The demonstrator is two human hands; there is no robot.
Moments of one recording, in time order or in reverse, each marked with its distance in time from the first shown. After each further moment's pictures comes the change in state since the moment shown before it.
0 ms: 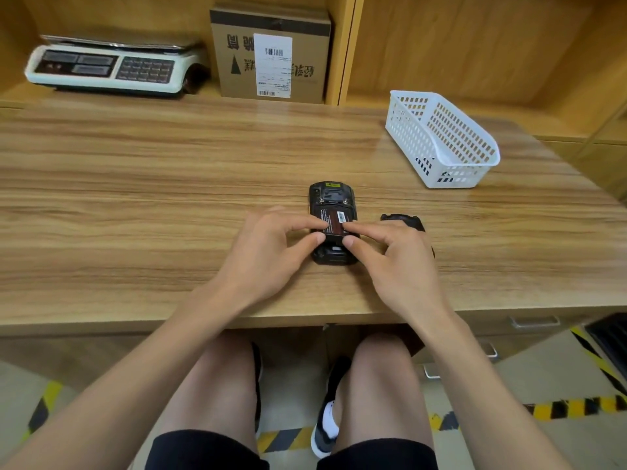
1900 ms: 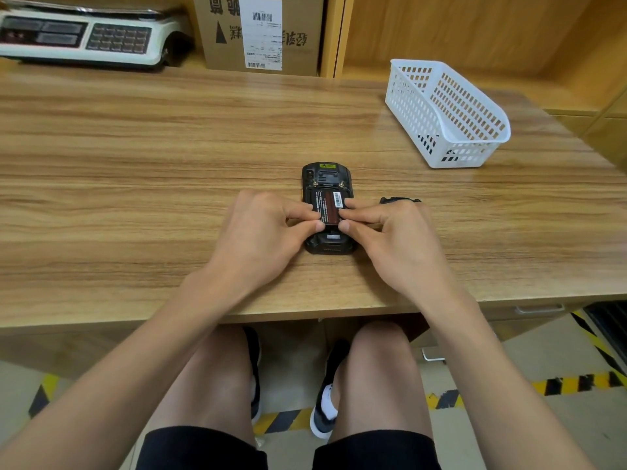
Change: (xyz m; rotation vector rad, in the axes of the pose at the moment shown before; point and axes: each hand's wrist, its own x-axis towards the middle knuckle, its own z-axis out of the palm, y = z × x) left_hand 0.012 -0.001 0.010 0.053 0.021 -0.099; right_hand 0.020 0.007 -0.001 -0.010 -0.075 0.054
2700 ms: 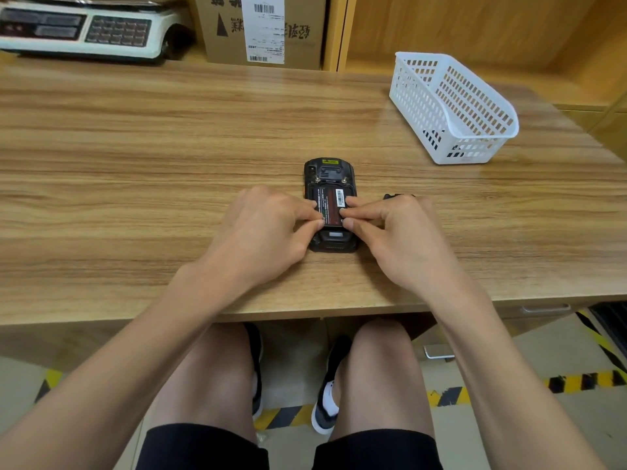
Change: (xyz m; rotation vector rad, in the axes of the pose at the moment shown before) left_hand 0.003 0.003 -0.006 0.254 -0.090 0.272; right_hand 0.004 -0.001 -0.003 -0.112 -0.081 -0.027
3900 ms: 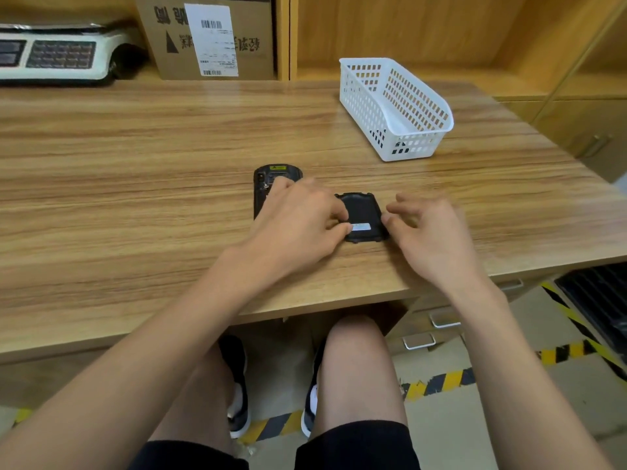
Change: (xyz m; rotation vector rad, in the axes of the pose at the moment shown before) left_hand 0.051 0.058 0.050 0.117 -0.155 0.100; right_hand -0.024 0.070 -0.052 -0.132 0.178 0.287
